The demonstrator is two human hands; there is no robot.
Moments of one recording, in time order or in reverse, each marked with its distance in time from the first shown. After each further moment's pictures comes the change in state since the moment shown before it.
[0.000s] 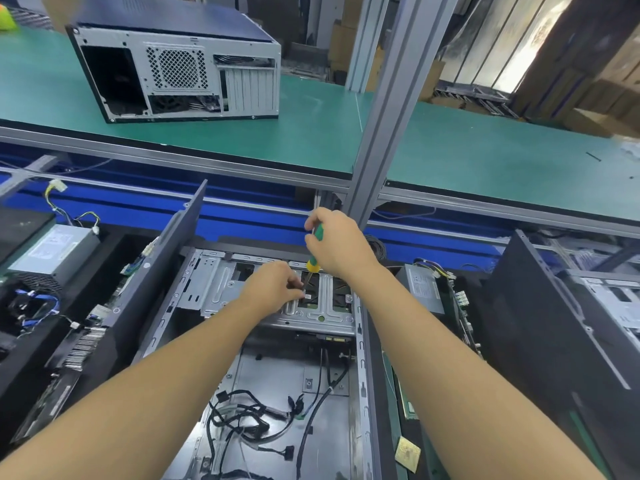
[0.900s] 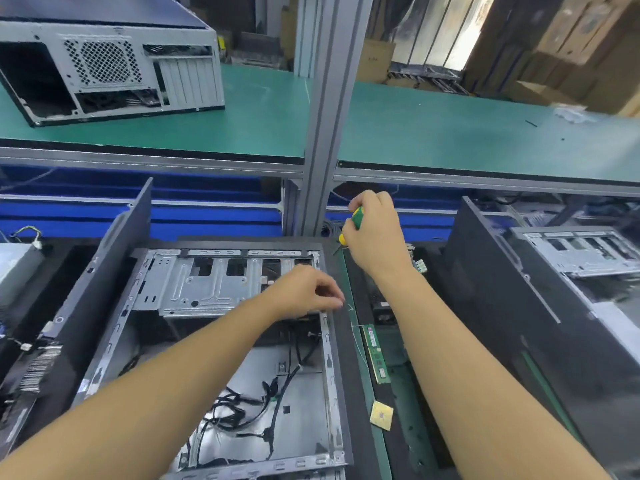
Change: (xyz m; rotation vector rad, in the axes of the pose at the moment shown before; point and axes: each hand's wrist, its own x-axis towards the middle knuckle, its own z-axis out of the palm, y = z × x) left_hand -0.027 0.106 0.018 -0.361 -0.329 0.336; right_hand -0.065 0.066 -0.060 0.041 0.365 0.173
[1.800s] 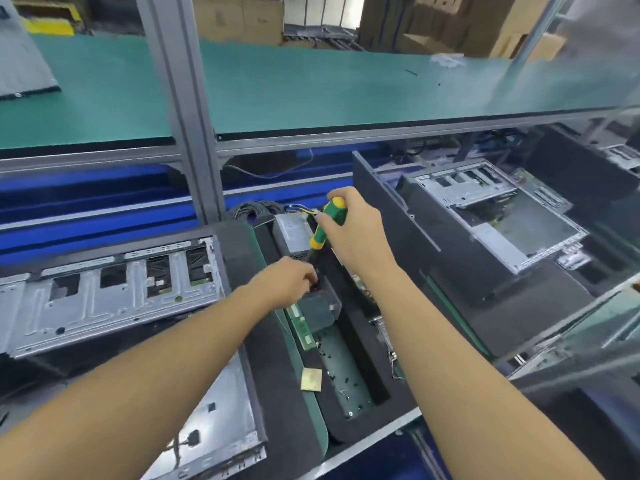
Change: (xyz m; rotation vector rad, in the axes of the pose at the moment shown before) left_hand 0.090 0.058 0.116 0.493 -0.221 0.025; right_hand -0.059 0.113 -0.085 0.150 0.102 0.222
